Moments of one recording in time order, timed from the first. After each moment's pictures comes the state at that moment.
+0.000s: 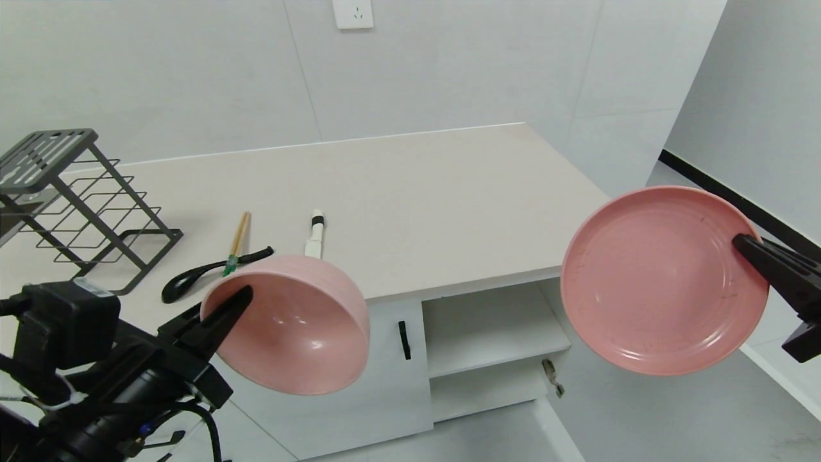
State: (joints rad) left arm -0.39 1.43 -0.02 -1.56 0.03 0.14; right arm 0.15 1.31 -0.10 -1.57 0.33 0.04
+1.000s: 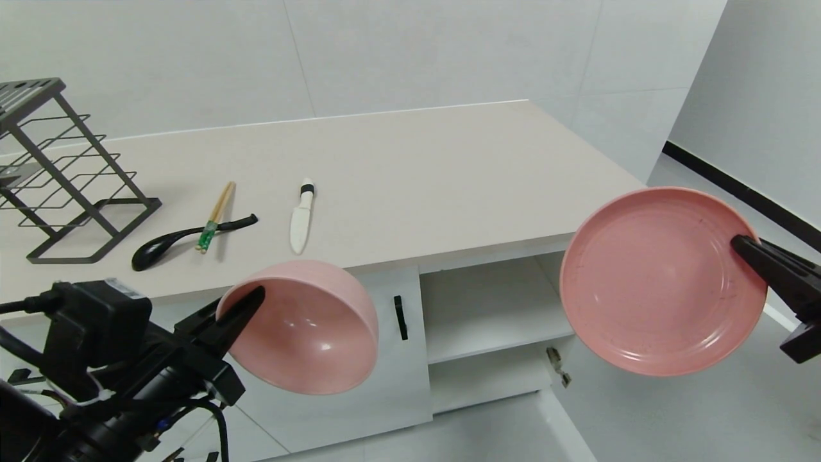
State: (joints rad) left arm -0.40 1.47 -0.03 -1.56 0.03 0.21; right arm 0.15 1.32 -0.10 -1.57 0.33 0.03
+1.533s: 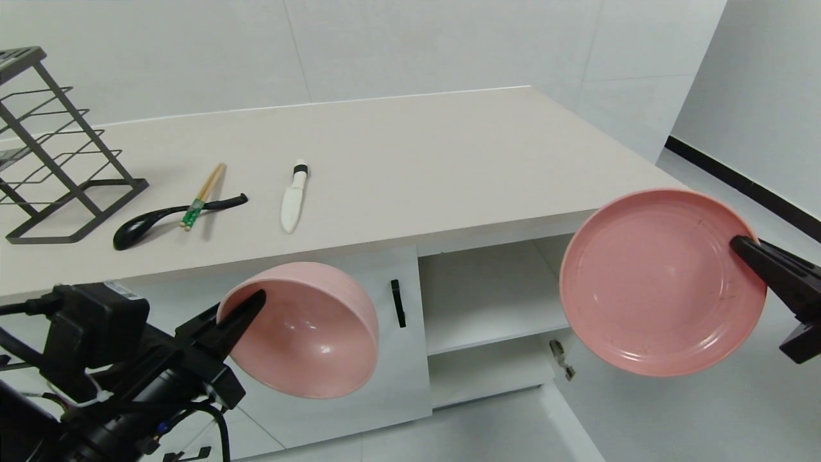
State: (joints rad) left arm -0.40 1.48 -0.02 -1.57 0.03 0.17; right arm 0.15 1.32 -0.10 -1.57 0.33 0.03
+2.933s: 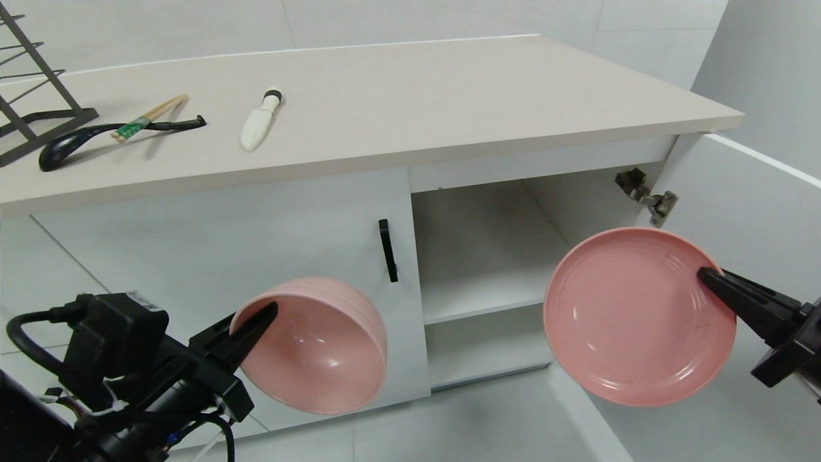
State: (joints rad) left arm -0.43 1.50 0.00 -1.57 0.02 0.17; right arm 0.19 1.39 -0.04 -1.57 0.33 0.02
